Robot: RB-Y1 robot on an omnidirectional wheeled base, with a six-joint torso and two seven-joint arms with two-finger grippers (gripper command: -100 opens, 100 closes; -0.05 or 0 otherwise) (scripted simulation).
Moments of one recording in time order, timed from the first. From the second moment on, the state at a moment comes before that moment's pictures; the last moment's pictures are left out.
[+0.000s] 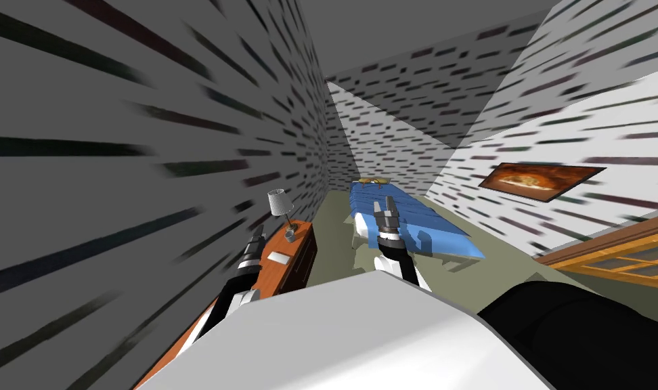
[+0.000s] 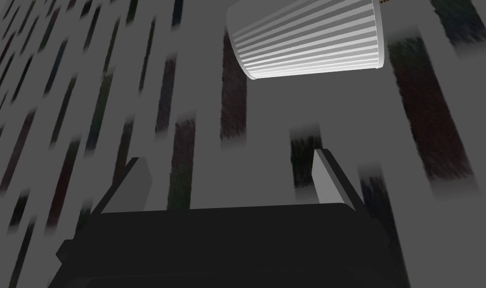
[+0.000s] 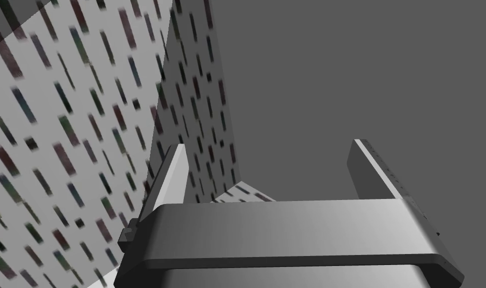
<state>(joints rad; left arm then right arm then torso) 0.46 0.19 0.07 -1.96 0.13 -0.28 -0.25 0.52 0.01 -0.04 -2.21 -0.09 -0.61 0.06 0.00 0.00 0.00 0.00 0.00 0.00</state>
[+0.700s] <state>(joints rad) 0.44 0.26 0.08 -1.86 0.24 -0.10 -0.31 0.52 0.01 -0.04 -2.21 -0.09 -0.61 0.06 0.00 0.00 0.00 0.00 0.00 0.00</state>
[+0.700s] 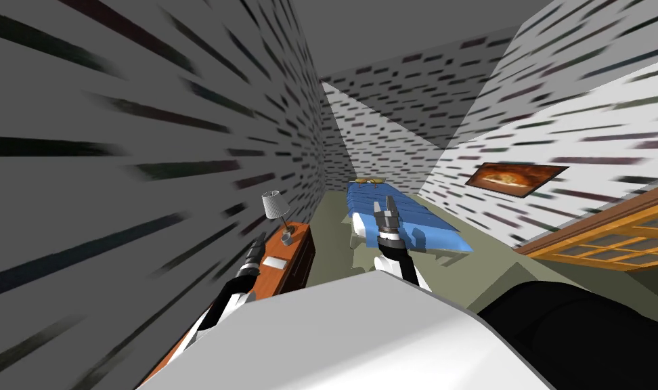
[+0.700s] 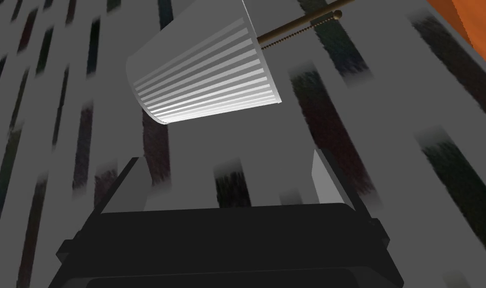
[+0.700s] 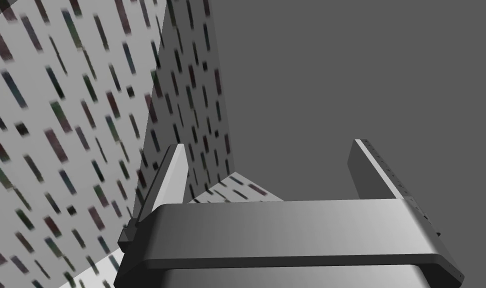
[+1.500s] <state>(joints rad) 0.41 0.33 0.08 -1.70 0.36 0.09 -0.39 0.52 0.01 -0.04 -2.21 -0.09 -0.61 0.06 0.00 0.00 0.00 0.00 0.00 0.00</state>
